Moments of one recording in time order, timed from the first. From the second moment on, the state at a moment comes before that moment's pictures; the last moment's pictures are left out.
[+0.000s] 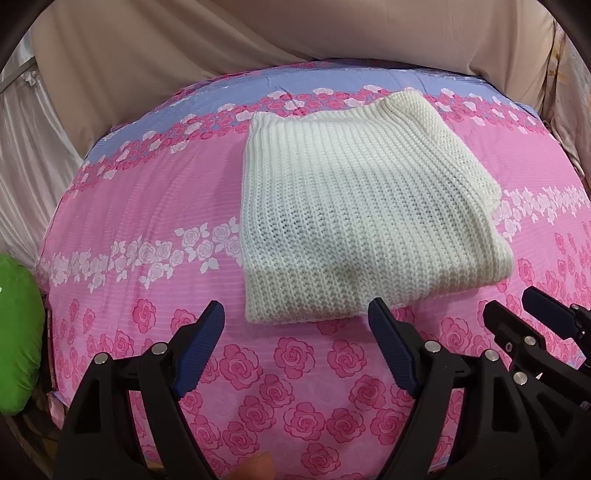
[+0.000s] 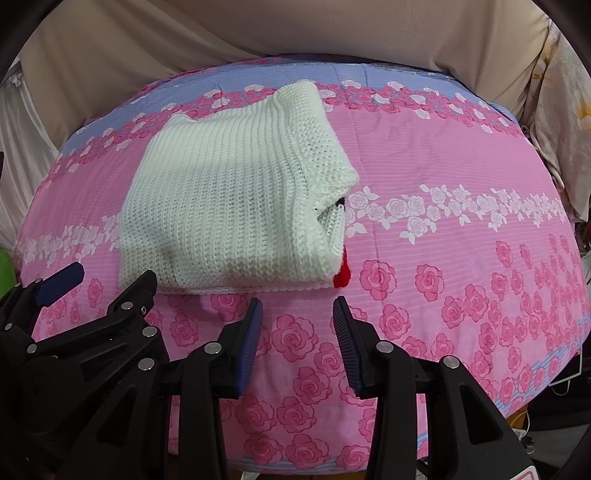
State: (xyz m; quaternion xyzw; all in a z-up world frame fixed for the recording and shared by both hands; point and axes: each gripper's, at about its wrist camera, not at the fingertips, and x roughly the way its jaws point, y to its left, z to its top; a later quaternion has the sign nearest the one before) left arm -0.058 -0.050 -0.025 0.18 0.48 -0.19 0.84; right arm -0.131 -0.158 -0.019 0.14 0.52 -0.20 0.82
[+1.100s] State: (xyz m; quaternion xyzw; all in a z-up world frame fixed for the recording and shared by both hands) left arm -0.056 -0.061 -0.025 0.19 0.48 -0.19 0.83; right arm -0.128 -0.168 -0.020 0.13 0.53 -0.20 0.81
